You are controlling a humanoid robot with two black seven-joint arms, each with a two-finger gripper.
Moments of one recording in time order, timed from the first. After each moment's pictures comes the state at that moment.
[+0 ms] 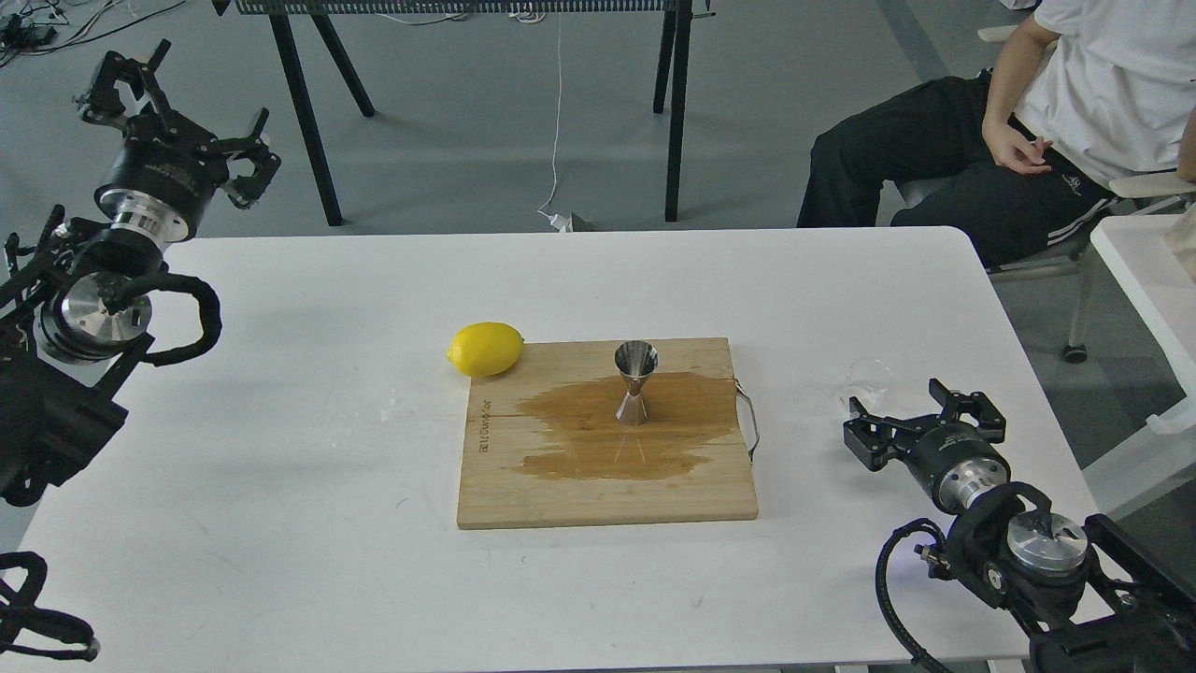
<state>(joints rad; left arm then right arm) -0.75 0.46 -0.90 -0.72 -0.09 -0.32 -0.27 0.18 -0.26 1.07 1.01 0.53 0.03 0.07</state>
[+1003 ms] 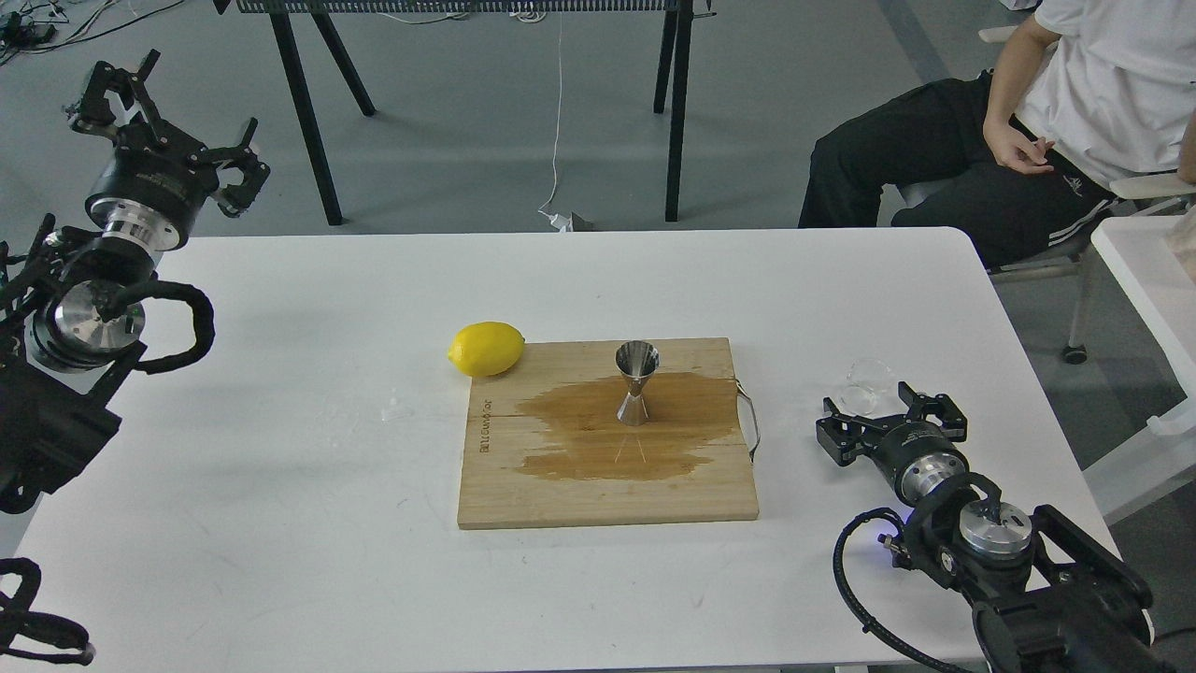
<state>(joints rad) -0.73 0.47 -0.90 -0.71 -0.09 -0.32 -0.28 0.29 -0.16 1.06 0.77 0.50 0.11 0.04</state>
